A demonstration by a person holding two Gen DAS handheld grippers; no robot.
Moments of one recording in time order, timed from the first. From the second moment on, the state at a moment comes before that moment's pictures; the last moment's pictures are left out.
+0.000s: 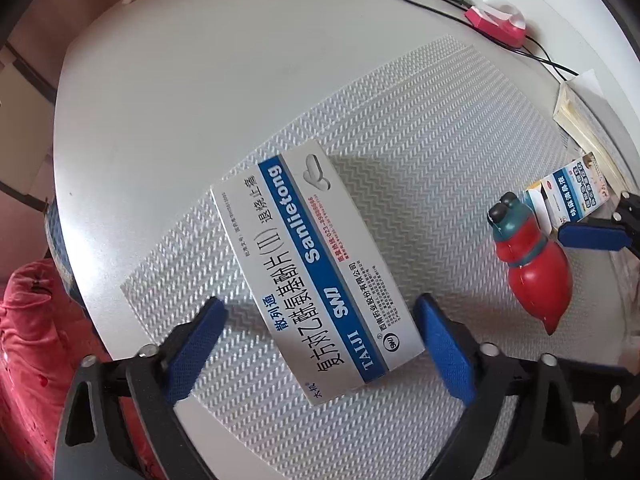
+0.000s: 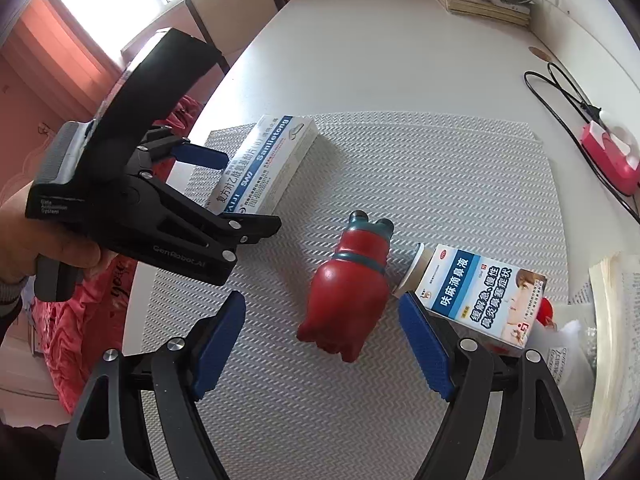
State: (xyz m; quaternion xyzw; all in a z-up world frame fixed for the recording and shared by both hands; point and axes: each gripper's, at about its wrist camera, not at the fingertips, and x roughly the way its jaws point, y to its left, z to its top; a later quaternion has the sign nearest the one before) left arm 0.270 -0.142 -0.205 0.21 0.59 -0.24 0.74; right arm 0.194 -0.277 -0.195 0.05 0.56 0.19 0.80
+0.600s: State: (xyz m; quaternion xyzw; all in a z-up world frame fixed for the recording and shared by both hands) left arm 0.230 -0.107 -0.172 0.19 0.58 -0.29 0.73; right arm 0.193 -0.270 -0.200 0.03 0.56 0.20 0.80
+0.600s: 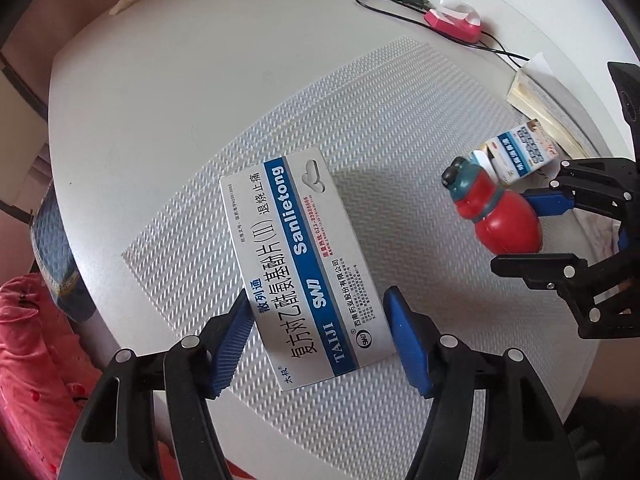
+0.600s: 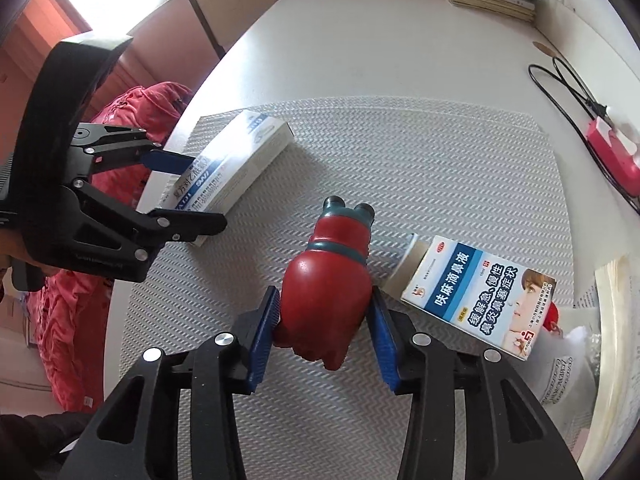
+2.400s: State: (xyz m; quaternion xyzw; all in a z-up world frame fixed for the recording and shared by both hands) left arm 0.052 0.229 -0.243 -0.01 0.65 -0.05 0.75; right arm 0.111 0.156 -0.212 -0.16 0.57 0.48 0.65
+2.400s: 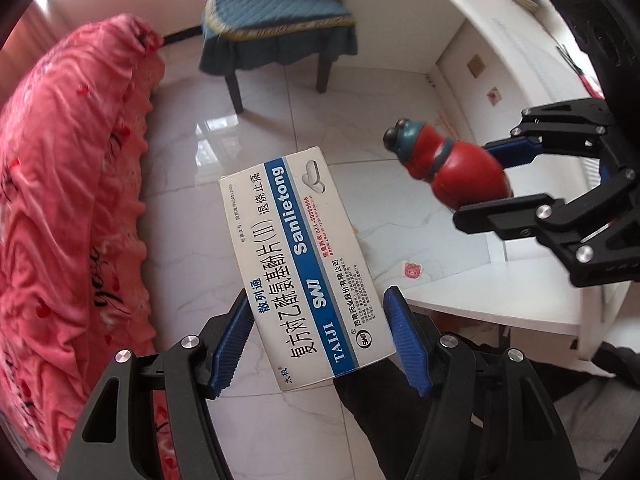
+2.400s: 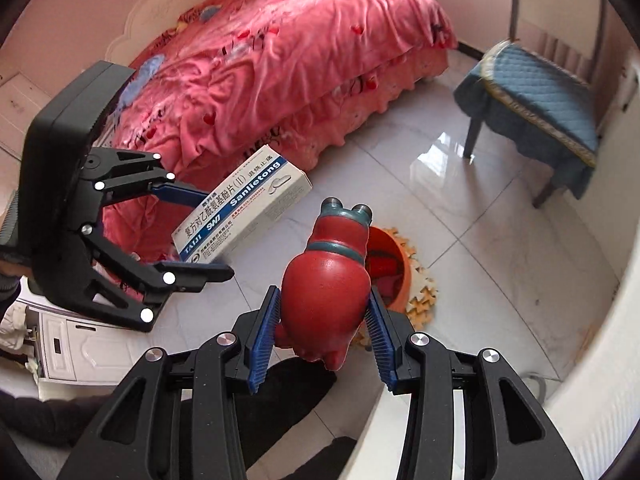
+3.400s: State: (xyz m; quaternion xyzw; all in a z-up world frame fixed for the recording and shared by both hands) left arm 0.073 0.272 -0.368 -0.06 0.71 -0.10 0.69; right arm 0.126 0.244 -0.395 -0.16 0.69 0.39 0.59
